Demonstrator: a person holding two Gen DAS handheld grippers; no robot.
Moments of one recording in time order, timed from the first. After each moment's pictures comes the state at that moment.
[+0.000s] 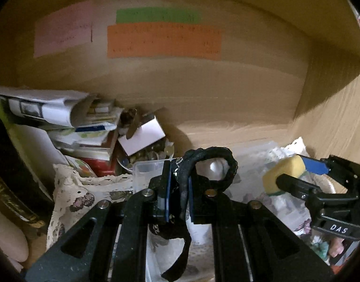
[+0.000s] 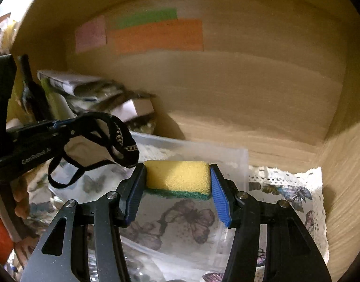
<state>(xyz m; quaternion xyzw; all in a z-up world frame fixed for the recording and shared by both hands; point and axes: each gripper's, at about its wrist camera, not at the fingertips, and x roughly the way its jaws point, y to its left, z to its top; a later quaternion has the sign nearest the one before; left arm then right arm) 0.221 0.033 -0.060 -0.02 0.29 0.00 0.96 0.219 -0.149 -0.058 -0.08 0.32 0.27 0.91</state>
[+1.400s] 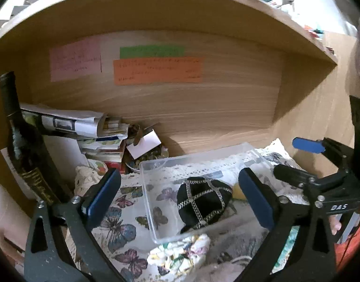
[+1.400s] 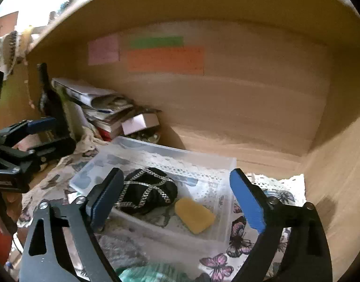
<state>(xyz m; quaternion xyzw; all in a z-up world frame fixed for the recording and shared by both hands) 0.134 0.027 -0.022 -0.01 0.24 -0.02 0.97 0.173 -0.173 -0.024 -0.08 0.25 0.28 0.92</state>
